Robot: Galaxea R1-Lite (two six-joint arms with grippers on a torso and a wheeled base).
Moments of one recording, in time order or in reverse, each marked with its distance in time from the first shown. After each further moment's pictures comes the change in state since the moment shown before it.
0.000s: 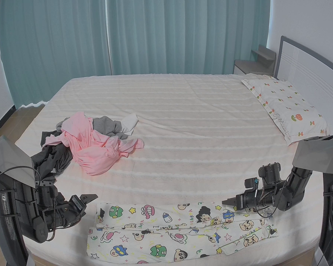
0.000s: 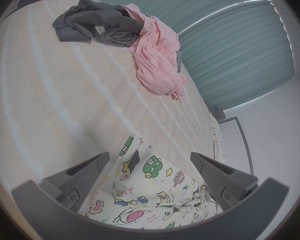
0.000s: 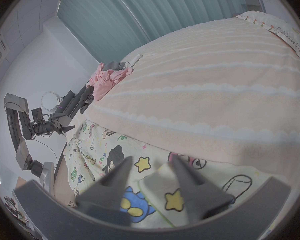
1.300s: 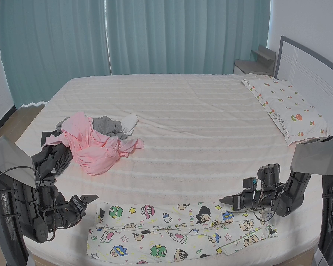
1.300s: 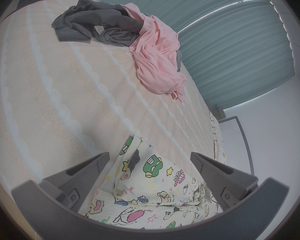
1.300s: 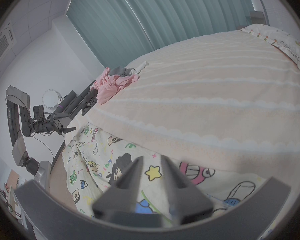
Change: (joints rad) left arm -0.005 0.003 0.000 0.000 0.000 0.005; right arm 0.036 -0.007 0.073 -0.167 -0.049 0.014
